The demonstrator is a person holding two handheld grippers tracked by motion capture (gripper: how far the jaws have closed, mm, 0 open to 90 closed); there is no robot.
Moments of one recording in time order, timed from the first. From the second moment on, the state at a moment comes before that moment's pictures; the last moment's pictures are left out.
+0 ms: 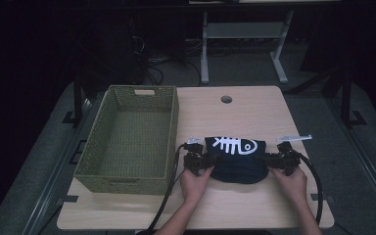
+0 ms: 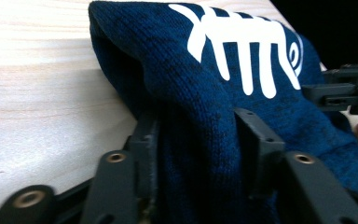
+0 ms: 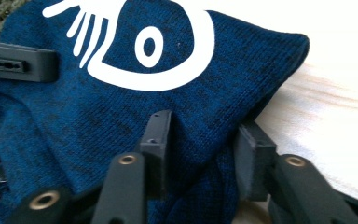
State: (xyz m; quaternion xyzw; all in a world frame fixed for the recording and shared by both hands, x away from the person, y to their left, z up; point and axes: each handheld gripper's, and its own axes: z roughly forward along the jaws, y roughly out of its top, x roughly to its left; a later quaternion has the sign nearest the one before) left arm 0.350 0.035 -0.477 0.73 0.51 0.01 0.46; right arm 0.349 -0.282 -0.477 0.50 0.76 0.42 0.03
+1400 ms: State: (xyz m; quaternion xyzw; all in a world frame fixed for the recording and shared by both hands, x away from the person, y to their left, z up) left arm 0.352 0.030 -0.370 0.73 0.43 0.04 0.53; right arm 0.334 -0.296 -0.379 0.48 0.71 0.51 0.05
